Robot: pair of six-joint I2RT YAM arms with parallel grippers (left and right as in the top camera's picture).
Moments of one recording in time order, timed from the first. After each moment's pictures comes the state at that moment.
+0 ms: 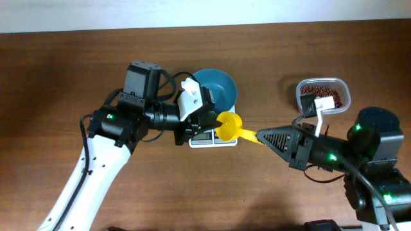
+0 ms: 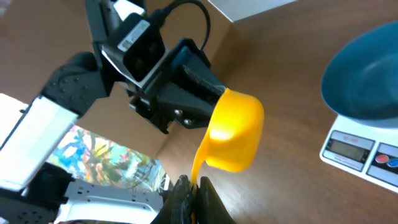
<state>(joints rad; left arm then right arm) -0.37 1.38 1.29 -0.75 0.98 0.58 0.07 0.84 1.00 -0.61 -1.05 0.51</state>
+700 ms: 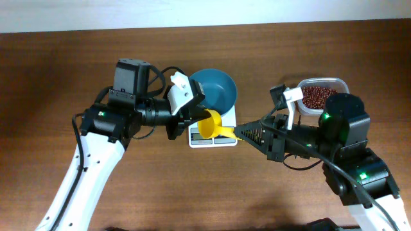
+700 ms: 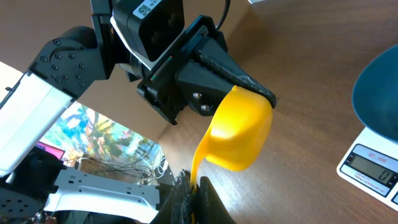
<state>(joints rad) -0.29 1.38 1.29 -0.75 0.95 0.58 0.25 0.95 1.00 -0.47 -0.97 0.50</state>
